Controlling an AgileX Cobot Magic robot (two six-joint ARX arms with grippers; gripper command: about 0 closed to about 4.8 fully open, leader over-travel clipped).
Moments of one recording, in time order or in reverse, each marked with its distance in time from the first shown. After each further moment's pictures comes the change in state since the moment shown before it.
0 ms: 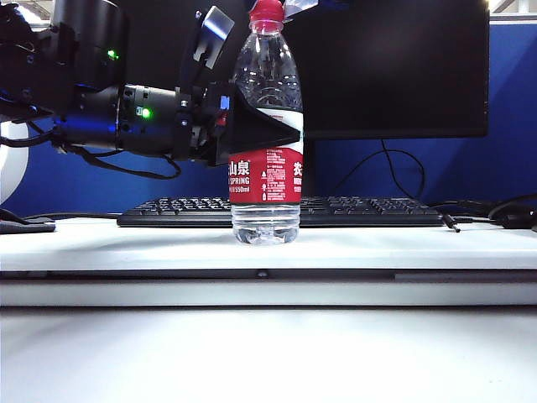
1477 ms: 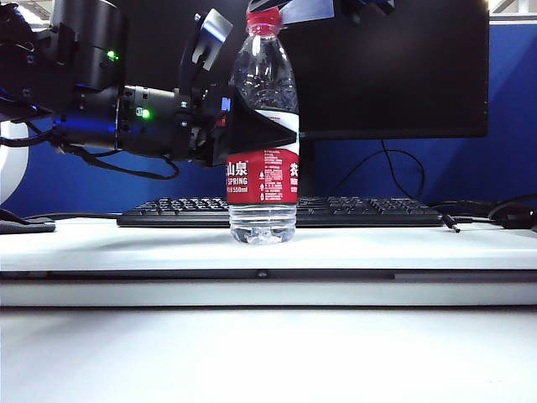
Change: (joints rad) left arm 0.003 0.000 0.003 -0.007 -0.009 0.000; right arm -0.332 -0.073 0.011 -0.162 -0.853 -0.042
